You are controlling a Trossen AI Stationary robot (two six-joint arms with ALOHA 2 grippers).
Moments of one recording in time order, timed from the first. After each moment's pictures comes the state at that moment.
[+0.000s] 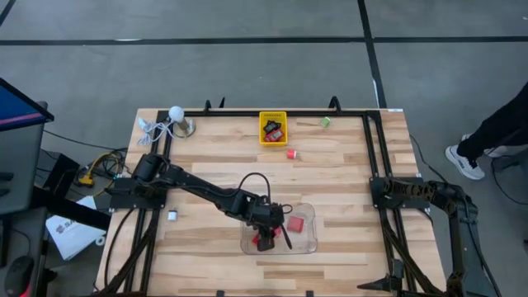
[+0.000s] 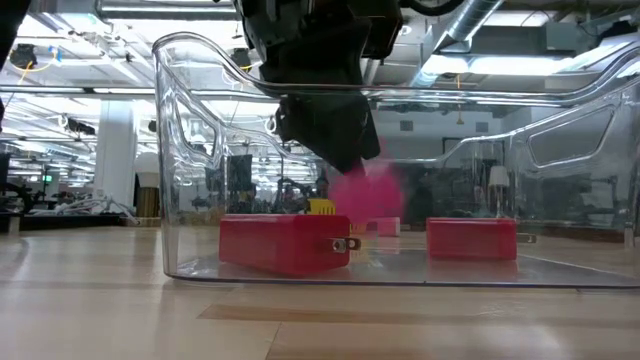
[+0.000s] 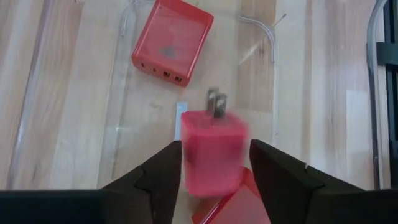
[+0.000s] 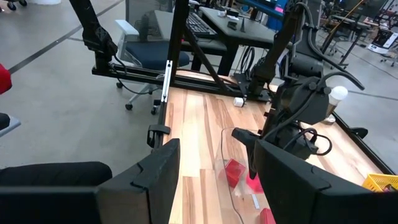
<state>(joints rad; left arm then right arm) -0.30 2.00 1.46 -0.46 -0.03 -0.43 1.37 1.91 1.99 -1.30 1.28 1.01</state>
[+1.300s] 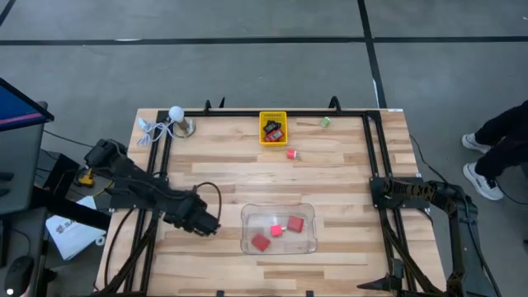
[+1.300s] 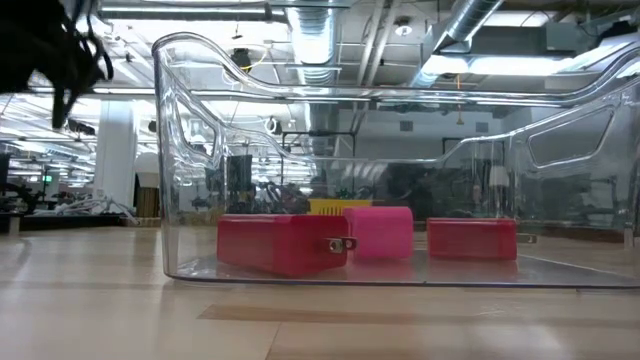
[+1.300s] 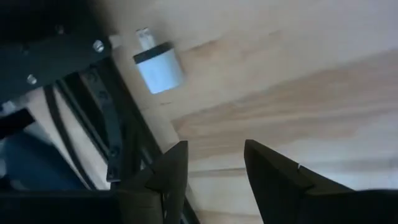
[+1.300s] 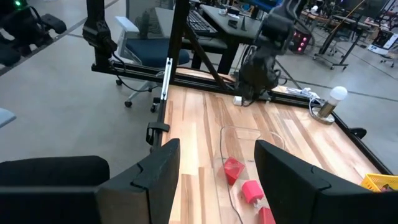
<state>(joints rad) -0.51 1.54 1.03 -1.30 0.19 -1.71 1.37 1.91 1.99 -1.31 1.27 1.01</state>
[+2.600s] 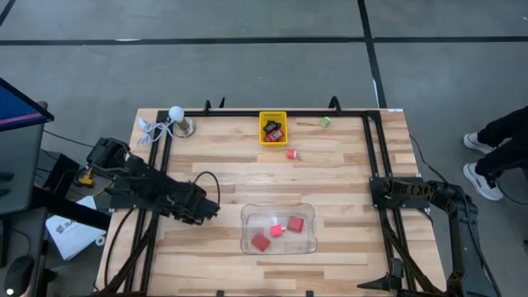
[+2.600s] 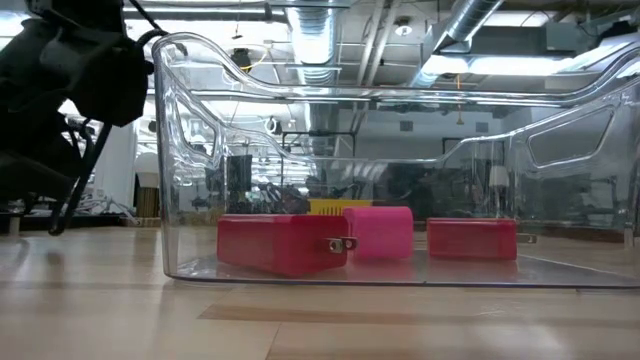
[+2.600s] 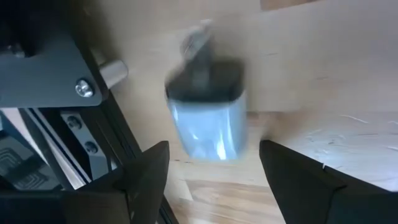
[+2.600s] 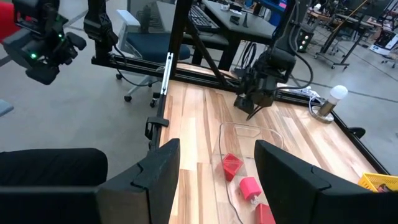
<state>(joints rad) -0.35 1.57 0.66 -0.99 0.28 -1.66 1.37 1.91 1.99 -1.33 1.25 1.00</state>
